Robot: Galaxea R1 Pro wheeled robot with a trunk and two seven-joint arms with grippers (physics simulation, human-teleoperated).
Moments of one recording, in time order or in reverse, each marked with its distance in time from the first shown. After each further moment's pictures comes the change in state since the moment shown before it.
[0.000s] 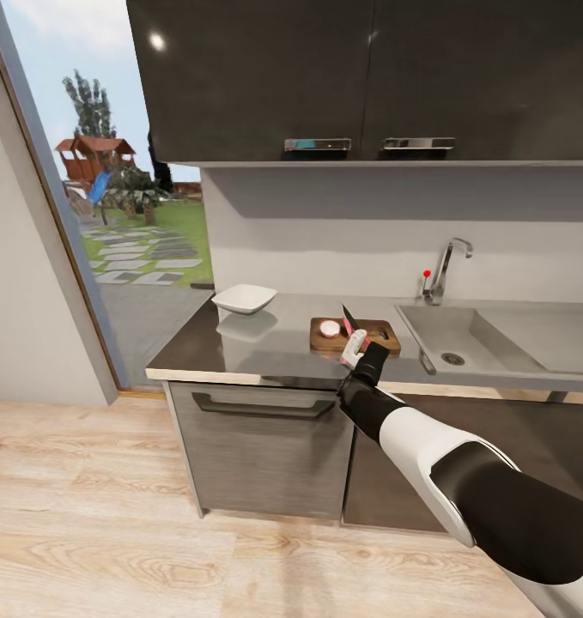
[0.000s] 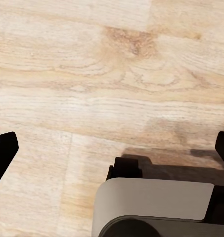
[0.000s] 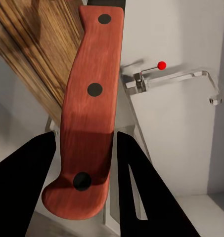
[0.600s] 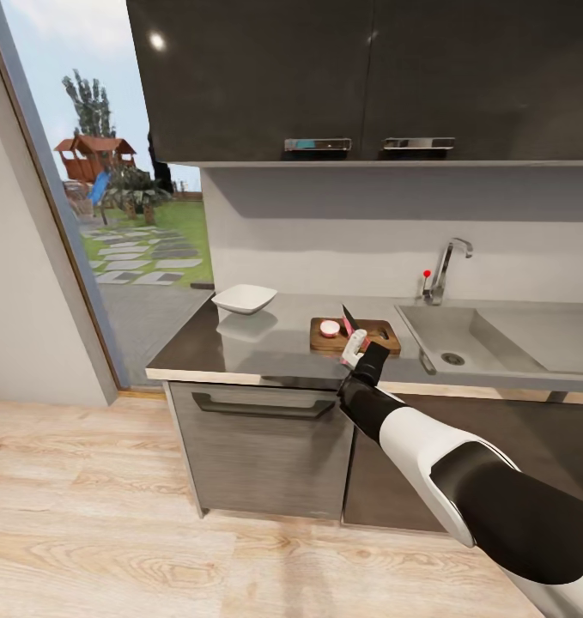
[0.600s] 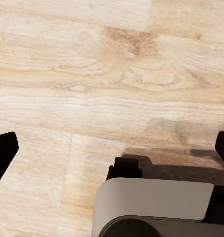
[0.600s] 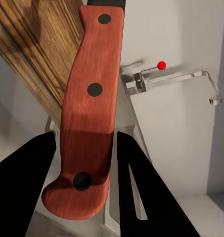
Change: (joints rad) left arm 0.000 0.000 0.000 0.000 0.000 0.000 -0.001; right arm 0.000 0.000 0.001 0.000 0.001 0.000 0.000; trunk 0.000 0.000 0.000
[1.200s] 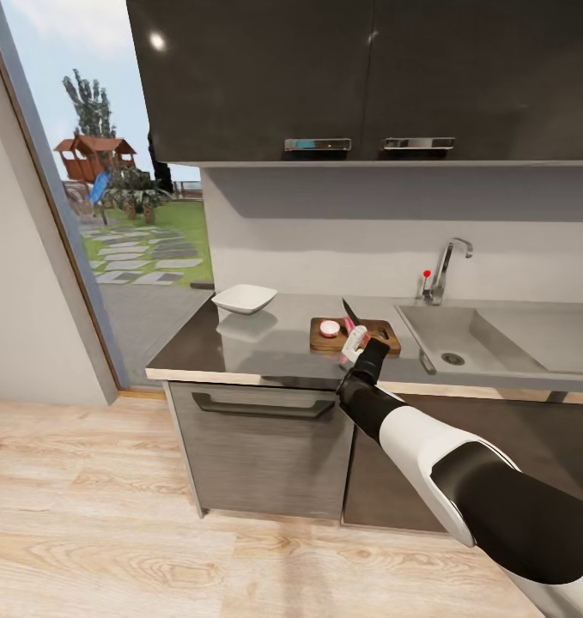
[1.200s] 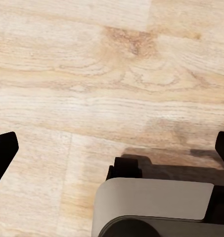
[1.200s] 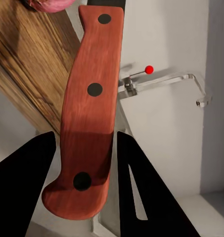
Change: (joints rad) left arm 0.000 0.000 0.000 0.000 0.000 0.000 0.000; right arm 0.000 -0.001 -0.001 -0.018 0.003 -0.009 -0.036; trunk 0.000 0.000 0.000
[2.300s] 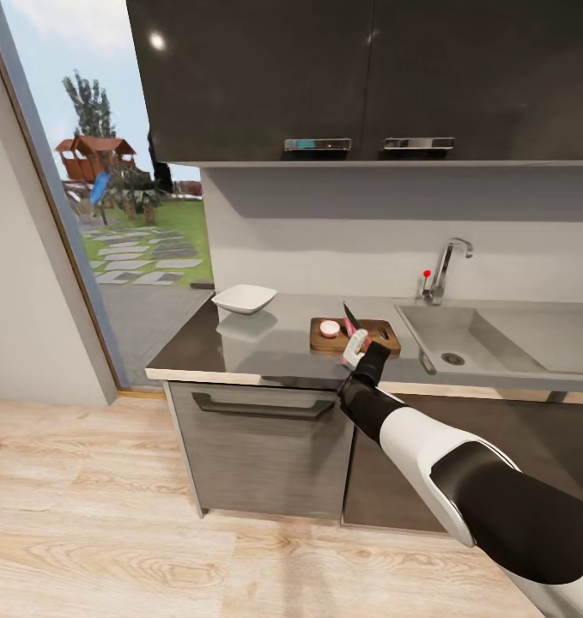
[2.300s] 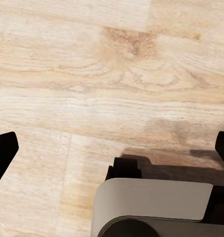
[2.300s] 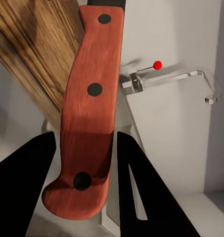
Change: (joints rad) left arm 0.000 -0.002 0.000 0.000 0.000 -0.001 0.001; right arm 0.000 0.001 0.002 0.026 -0.007 0.000 0.012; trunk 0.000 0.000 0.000
